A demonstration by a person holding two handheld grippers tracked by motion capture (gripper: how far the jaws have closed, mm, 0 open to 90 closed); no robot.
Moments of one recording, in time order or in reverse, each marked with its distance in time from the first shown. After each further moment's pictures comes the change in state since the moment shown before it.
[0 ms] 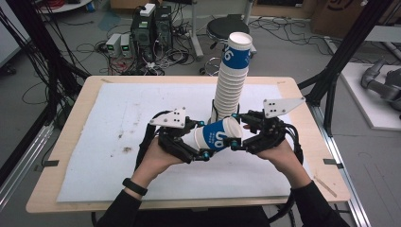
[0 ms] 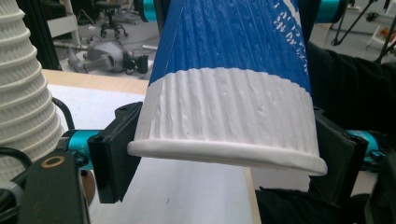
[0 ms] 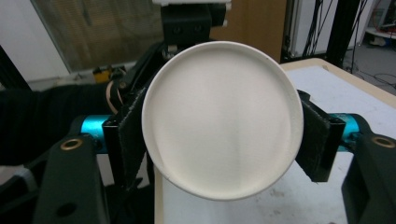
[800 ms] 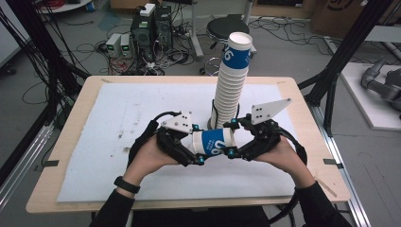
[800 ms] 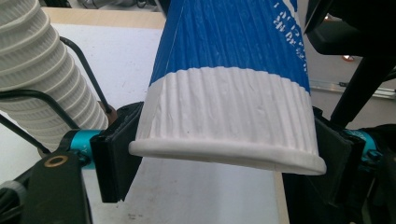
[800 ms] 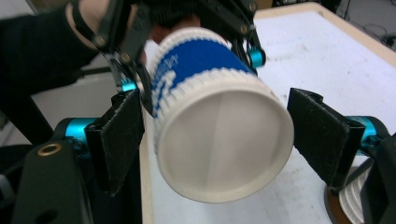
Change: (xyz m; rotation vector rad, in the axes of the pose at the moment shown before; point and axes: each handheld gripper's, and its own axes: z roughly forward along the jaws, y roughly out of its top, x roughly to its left) left arm -0.004 0.009 -0.002 0.312 0.076 0.074; right arm 0.003 -0.001 0.011 0.244 -0.074 -0.049
